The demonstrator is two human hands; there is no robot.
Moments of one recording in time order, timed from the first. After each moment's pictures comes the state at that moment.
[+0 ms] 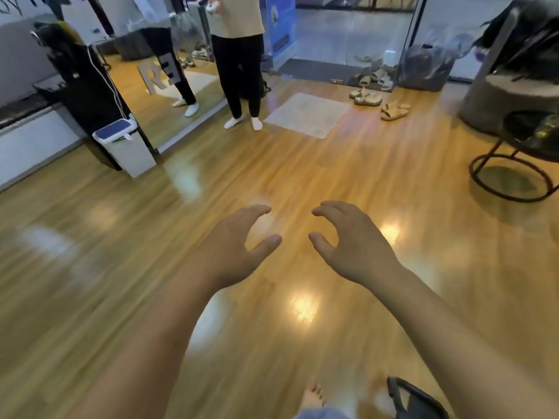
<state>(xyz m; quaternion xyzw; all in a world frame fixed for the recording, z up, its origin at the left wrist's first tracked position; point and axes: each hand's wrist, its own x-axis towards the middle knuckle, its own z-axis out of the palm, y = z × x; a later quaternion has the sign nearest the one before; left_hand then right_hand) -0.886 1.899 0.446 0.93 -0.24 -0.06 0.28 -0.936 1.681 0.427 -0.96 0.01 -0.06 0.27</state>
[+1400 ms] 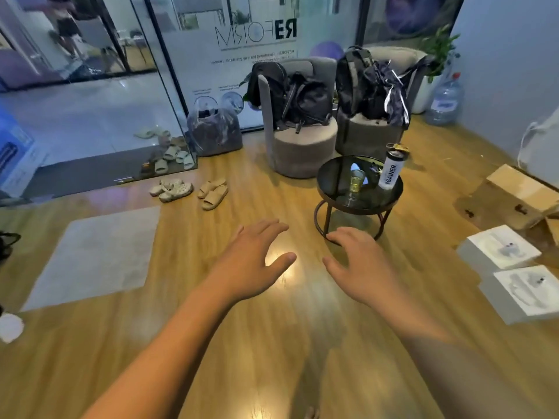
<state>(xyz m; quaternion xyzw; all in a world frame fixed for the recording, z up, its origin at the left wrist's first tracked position) -0.277 1.074 0.452 0.75 -0.62 -0.12 0.19 -0.470 0.957 0.406 -0.87 0.42 -0.16 0.20</state>
